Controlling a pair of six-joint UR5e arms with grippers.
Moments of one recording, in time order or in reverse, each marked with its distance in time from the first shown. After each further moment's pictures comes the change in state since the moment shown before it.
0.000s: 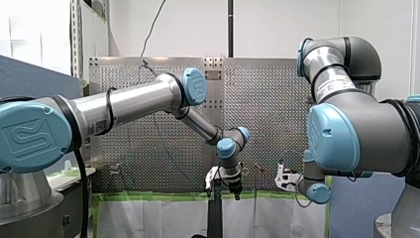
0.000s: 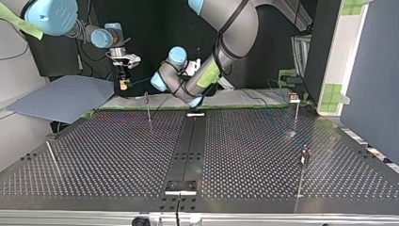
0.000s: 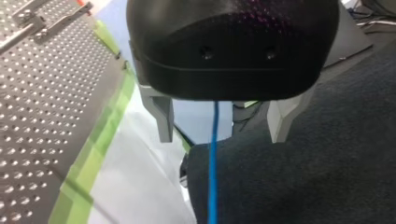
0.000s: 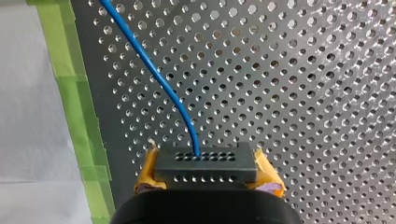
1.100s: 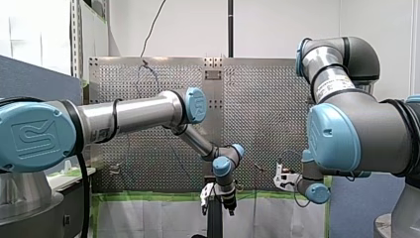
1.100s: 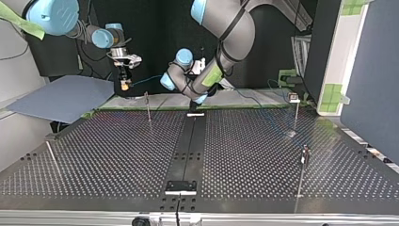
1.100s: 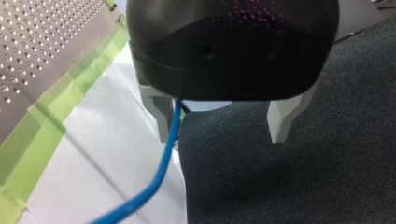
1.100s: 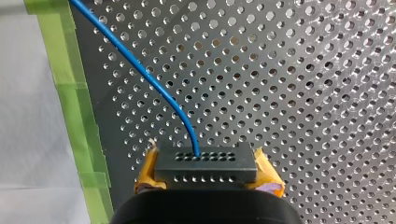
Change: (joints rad) left arm 0.034 -0.138 0.062 0.045 -0.001 -0.018; right arm 0.008 0.000 -0.002 -0.003 -0.001 0.002
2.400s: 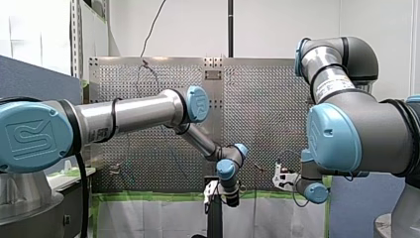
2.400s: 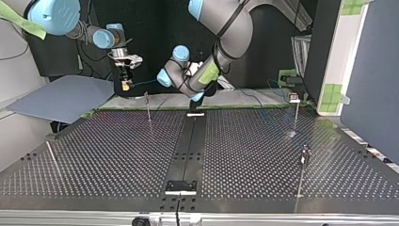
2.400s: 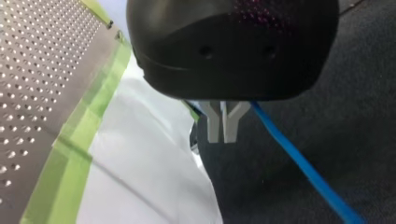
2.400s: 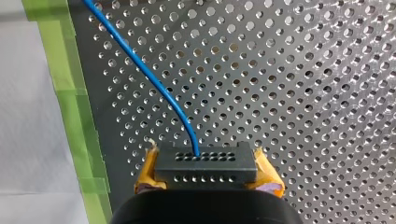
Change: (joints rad) left arm -0.028 0.012 -0.011 0.113 -0.099 0.114; right arm 0.010 0.000 -0.004 0.001 0.003 0.001
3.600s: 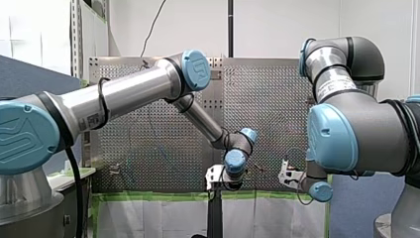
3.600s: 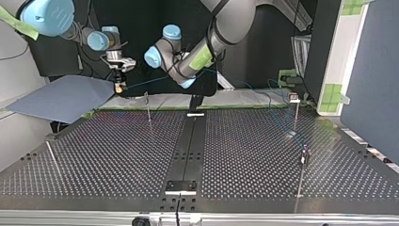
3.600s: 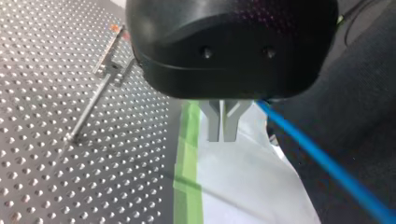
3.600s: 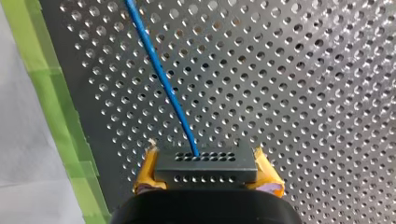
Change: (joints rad) left arm -0.115 0.227 -0.308 0.284 -0.315 -0.015; right arm -0.049 0.000 -0.029 0.008 0.000 0.085
